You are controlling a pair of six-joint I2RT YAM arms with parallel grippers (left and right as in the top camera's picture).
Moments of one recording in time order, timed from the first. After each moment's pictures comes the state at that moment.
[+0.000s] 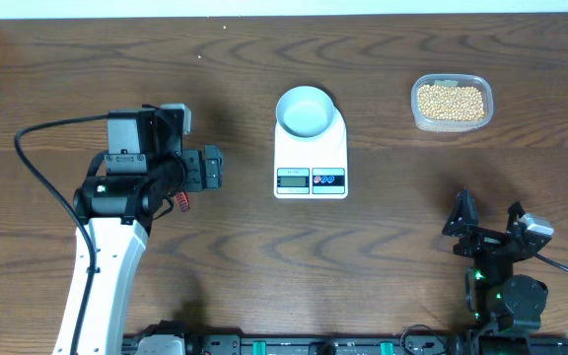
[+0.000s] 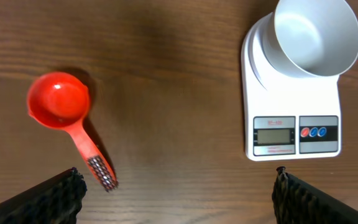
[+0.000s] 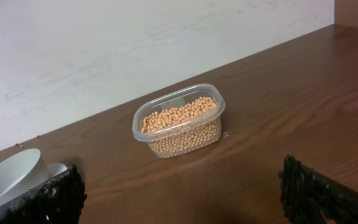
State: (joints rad) left arm -0.01 1.22 1.04 -0.79 0.20 -0.06; right arm -0.06 0.01 0.01 -0.07 0.06 0.34
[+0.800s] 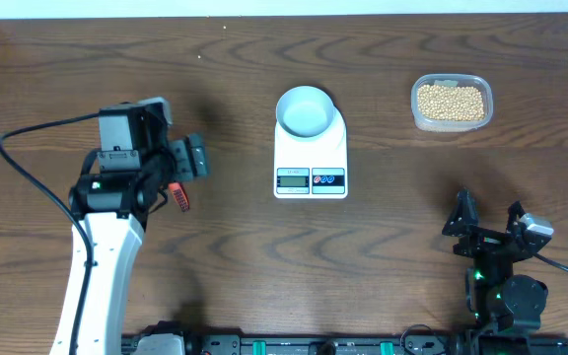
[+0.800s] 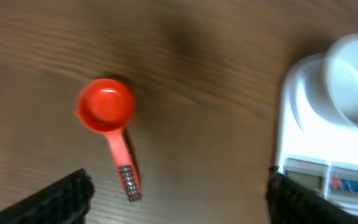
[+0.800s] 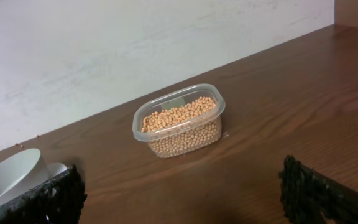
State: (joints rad) left arm 0.04 1.25 1.04 -0.72 0.07 -0.20; right arm -0.06 0.01 0.01 -0.07 0.06 0.34
